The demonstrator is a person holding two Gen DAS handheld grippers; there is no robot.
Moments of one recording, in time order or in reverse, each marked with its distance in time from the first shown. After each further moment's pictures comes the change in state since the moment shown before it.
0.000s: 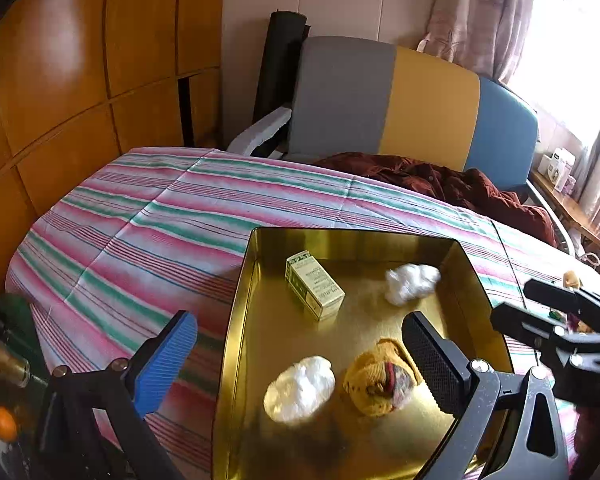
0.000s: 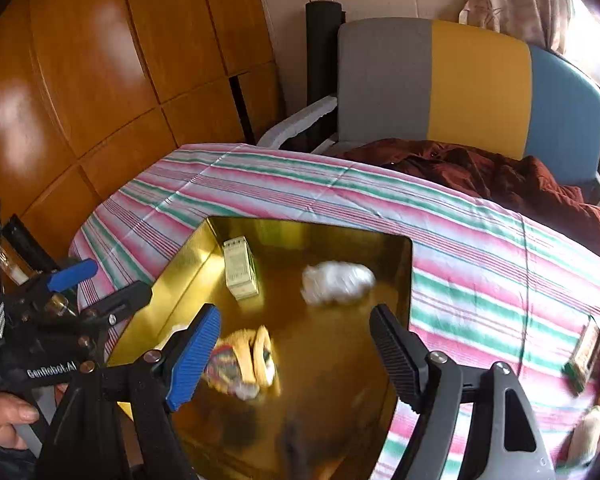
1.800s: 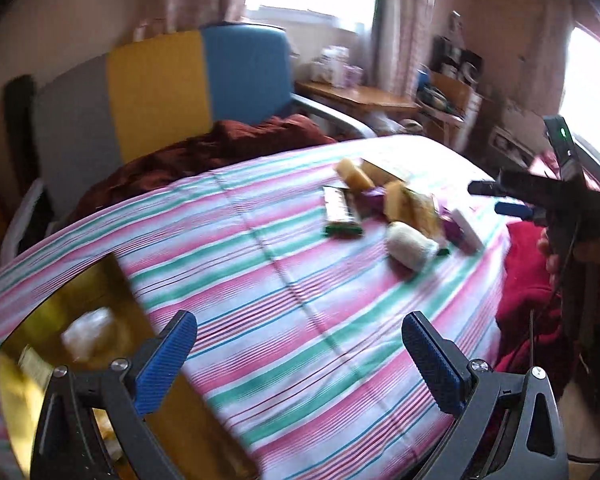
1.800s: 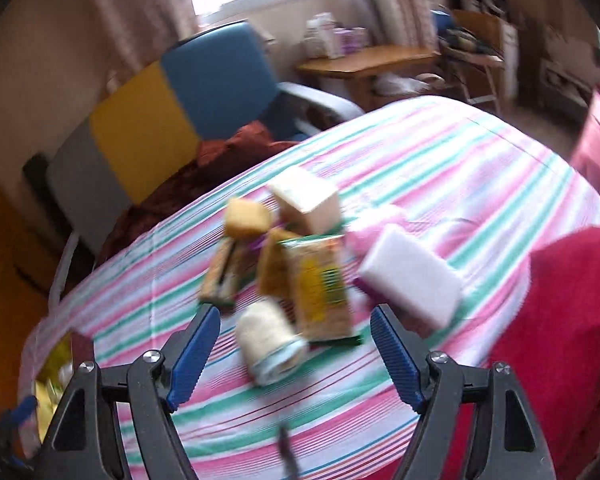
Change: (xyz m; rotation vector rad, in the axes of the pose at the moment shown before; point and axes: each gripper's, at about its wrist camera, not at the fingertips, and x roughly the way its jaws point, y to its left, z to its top) left arm -0.021 -0.278 -0.041 0.612 0.099 -0.587; right arm -0.219 -0.317 -0.168 0.868 -0.181 -0.535
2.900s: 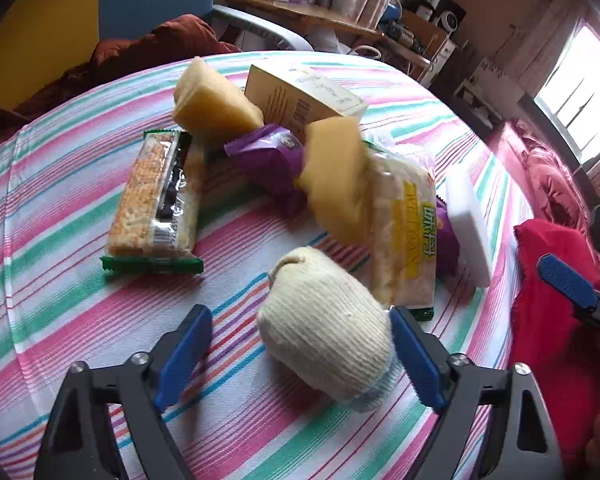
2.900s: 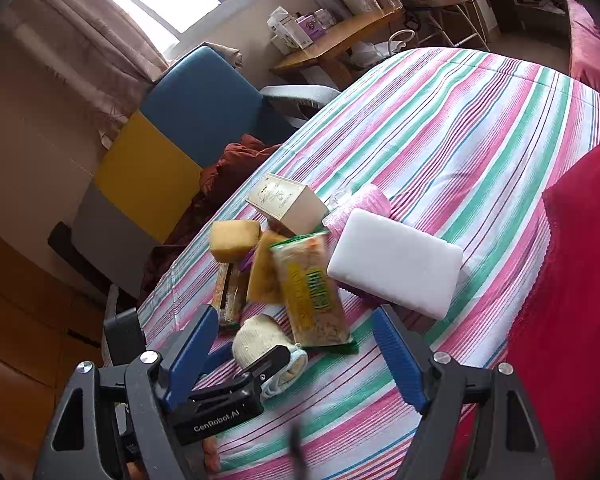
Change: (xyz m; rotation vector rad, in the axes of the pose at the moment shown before) left arm 0.226 -0.111 0.064 -0.035 0.259 -0.237; right arm 0.013 -0.055 -0.001 0.217 0.015 0.187
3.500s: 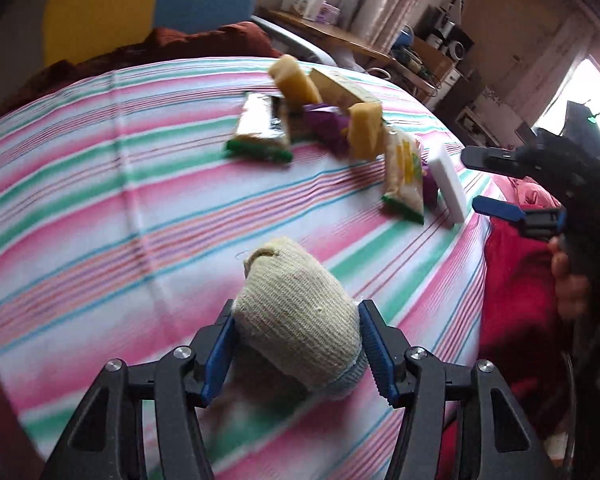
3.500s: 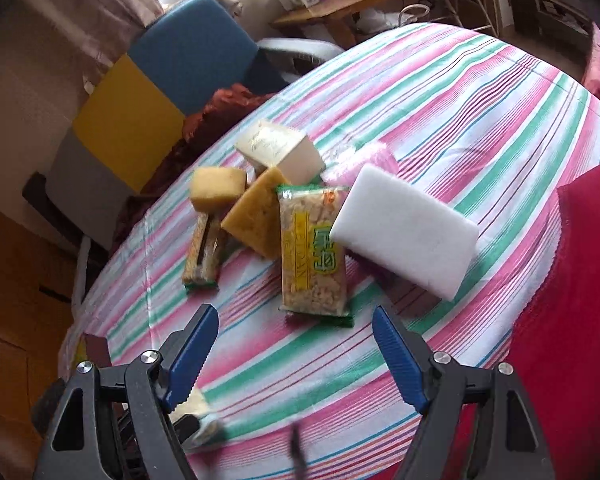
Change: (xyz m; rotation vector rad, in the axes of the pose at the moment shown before) left arm -0.091 0.047 -0.113 -0.106 -0.060 -0.021; right arm 0.041 0.020 -0.008 -0.102 0.208 -0.138
